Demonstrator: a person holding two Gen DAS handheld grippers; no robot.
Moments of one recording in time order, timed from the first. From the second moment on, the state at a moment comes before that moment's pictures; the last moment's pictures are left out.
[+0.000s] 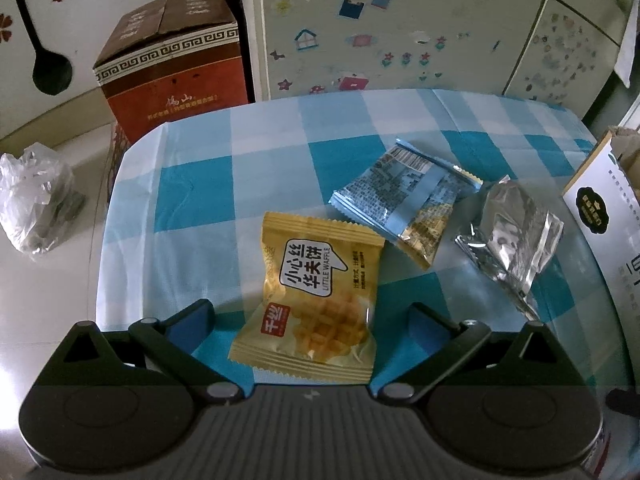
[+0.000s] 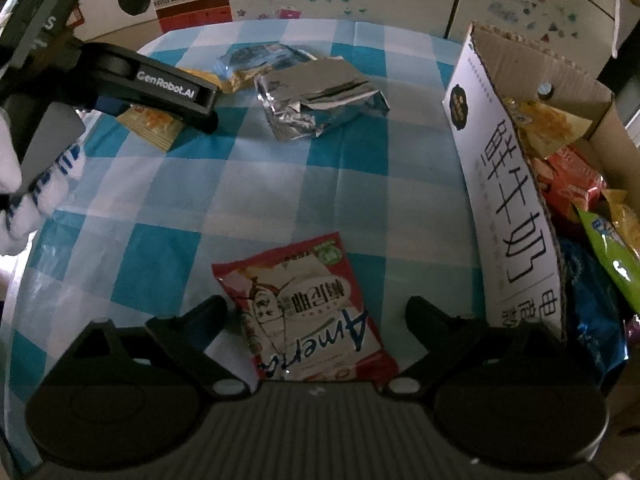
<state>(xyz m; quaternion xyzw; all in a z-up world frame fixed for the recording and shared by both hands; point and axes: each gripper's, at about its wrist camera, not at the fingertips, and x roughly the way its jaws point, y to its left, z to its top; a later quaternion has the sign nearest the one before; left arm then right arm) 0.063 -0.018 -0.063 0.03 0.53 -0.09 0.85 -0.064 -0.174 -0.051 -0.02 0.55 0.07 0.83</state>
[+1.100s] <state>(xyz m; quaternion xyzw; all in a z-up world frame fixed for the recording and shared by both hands) 0.017 -0.019 -0.017 -0.01 0.48 -0.09 0.87 -0.061 -0.184 -0.007 0.03 0.49 0.09 0.87</state>
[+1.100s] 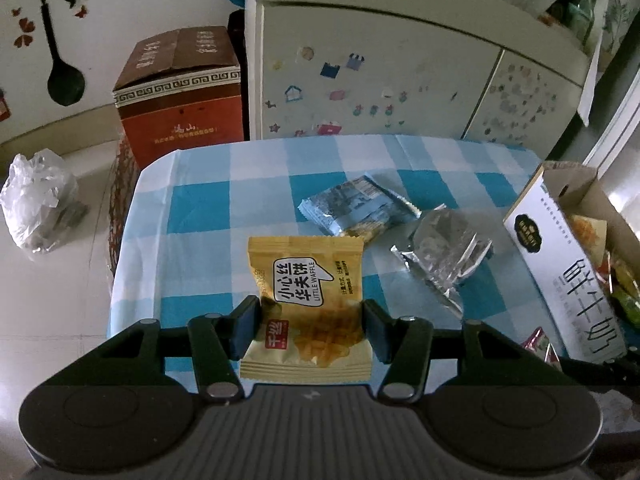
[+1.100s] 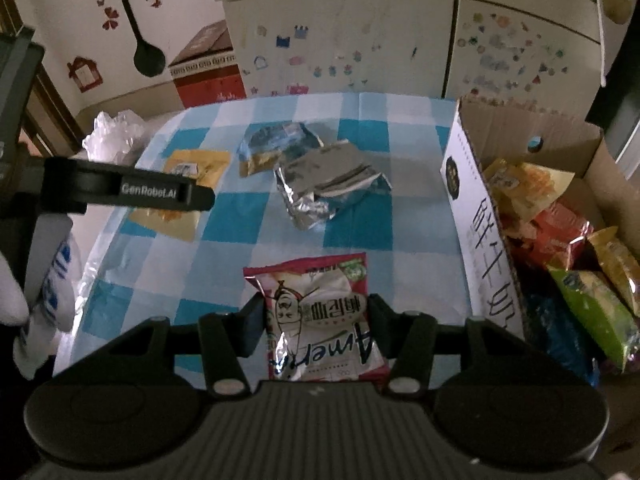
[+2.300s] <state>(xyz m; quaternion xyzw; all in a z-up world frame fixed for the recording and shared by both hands) -0.039 -0.051 -0.004 -0.07 0.46 -0.10 0.88 -0.066 -0.259 0.080 0.09 0.38 0.05 0.92</state>
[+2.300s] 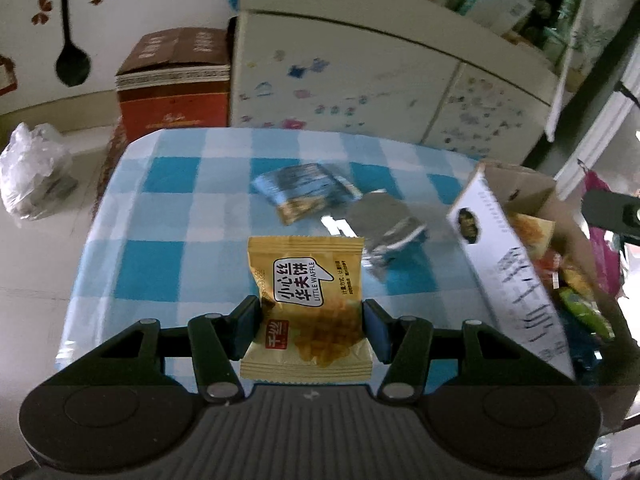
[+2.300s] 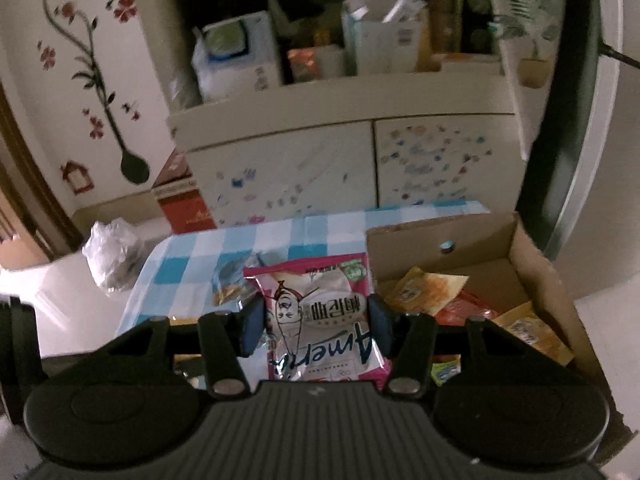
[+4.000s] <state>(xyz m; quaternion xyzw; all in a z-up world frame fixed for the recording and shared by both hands) -0.012 -0.227 0.063 -0.06 0.41 -0.23 0.88 -0.087 -0.409 0.100 0.28 0.32 -0.11 0.90</state>
